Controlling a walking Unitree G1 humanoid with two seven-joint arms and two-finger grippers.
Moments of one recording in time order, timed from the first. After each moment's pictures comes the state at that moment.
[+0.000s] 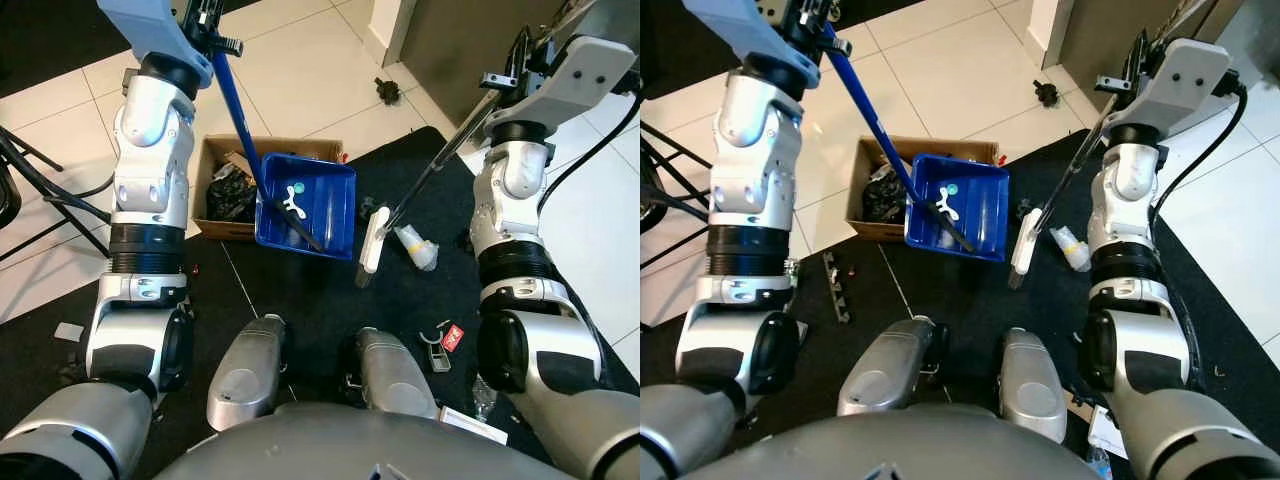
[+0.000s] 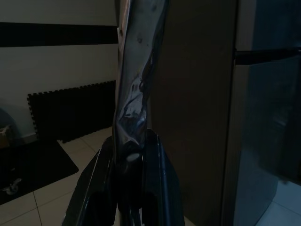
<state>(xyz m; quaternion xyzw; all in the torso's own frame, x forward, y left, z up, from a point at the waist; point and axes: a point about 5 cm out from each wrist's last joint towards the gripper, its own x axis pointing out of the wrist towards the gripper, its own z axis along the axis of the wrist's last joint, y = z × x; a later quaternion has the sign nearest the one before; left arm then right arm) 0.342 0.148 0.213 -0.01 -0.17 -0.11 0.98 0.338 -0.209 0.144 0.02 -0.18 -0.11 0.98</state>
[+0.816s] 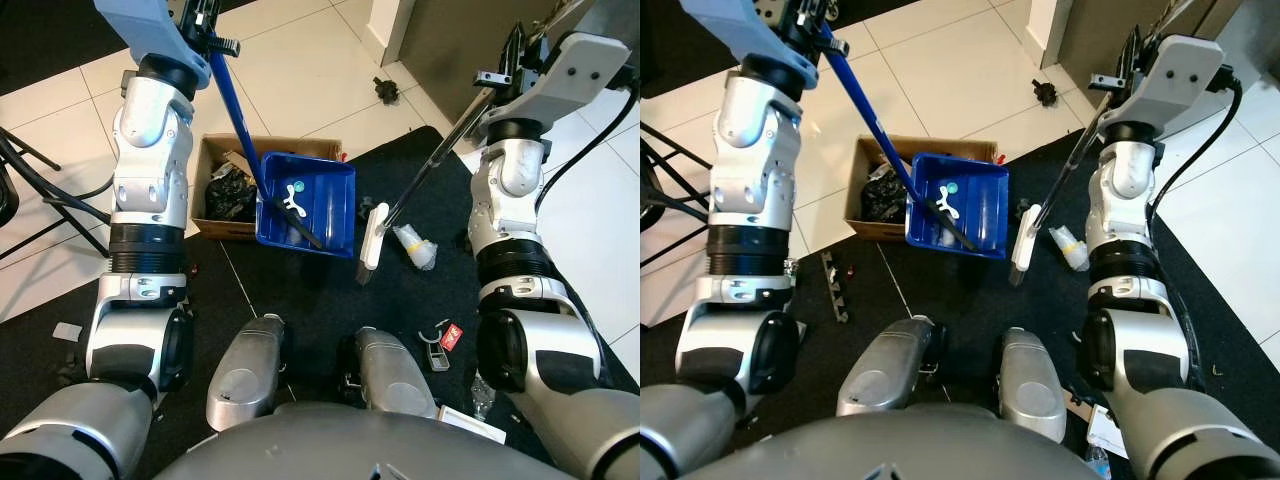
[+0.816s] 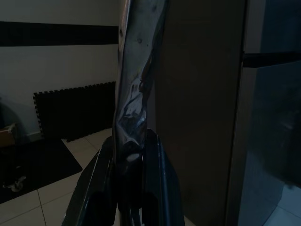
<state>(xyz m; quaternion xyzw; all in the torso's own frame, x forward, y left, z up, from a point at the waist) 0.343 0.151 0.212 -0.01 -0.17 -0.11 0.98 0.340 -0.204 0.146 0.02 -0.18 -0.10 0.98</state>
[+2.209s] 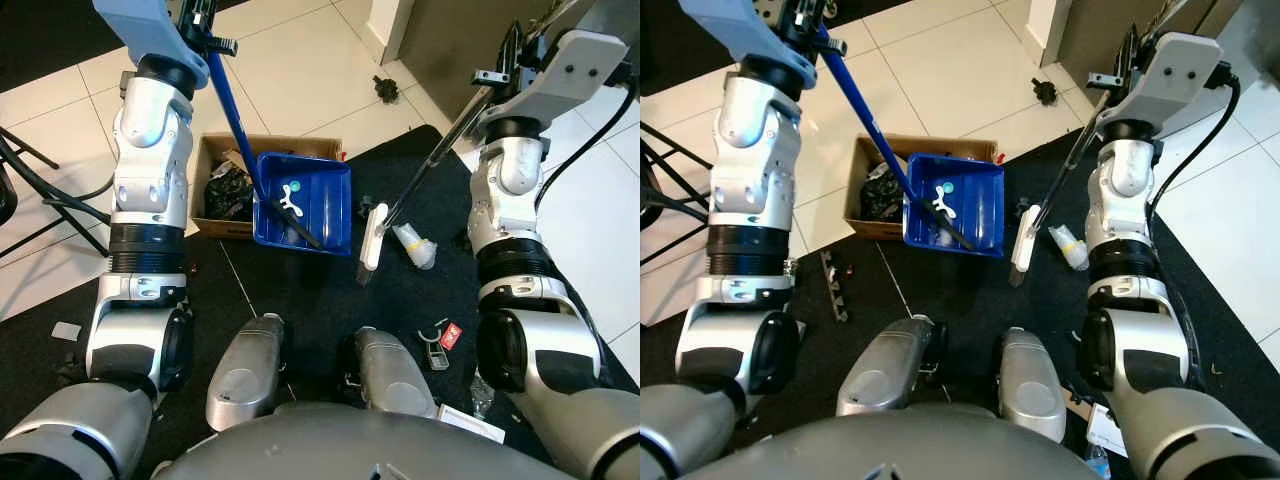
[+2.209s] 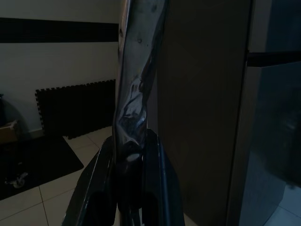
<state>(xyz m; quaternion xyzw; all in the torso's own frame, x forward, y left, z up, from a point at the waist) 0.343 0.152 0.212 -0.01 -0.17 -0.09 0.98 0.341 -0.202 0.147 0.02 -0.18 -0.09 0.98</state>
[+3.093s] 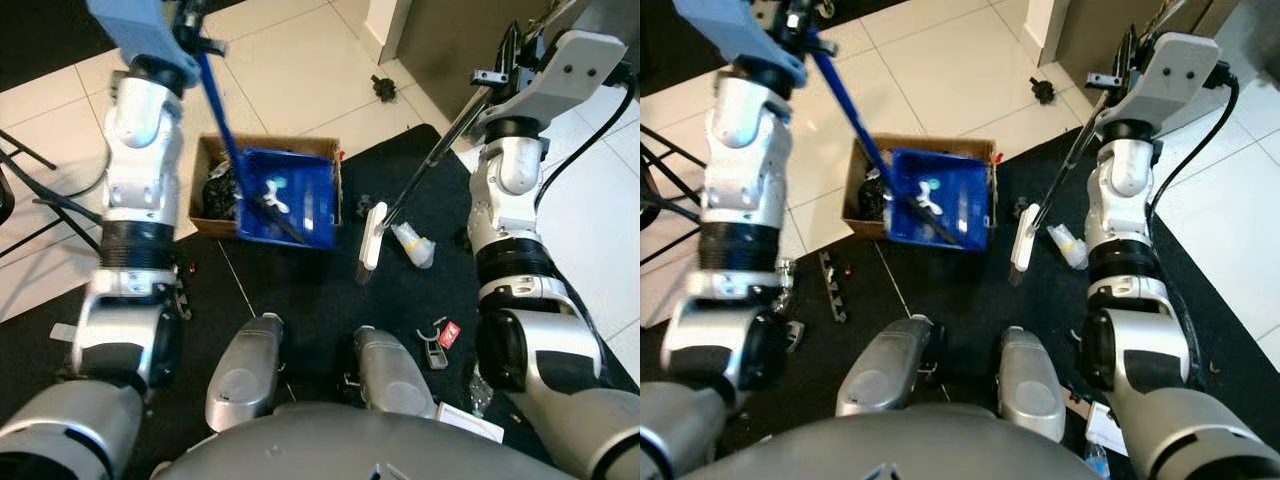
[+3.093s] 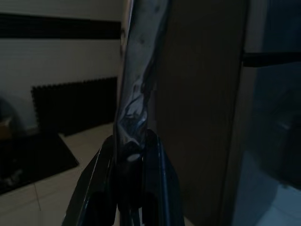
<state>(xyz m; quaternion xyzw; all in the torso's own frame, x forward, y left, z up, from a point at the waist) 0.351 0.181 0.221 0.10 -0.21 -0.05 0.97 0.340 -0.213 0.145 -0.01 -0.17 -0.11 0.98</state>
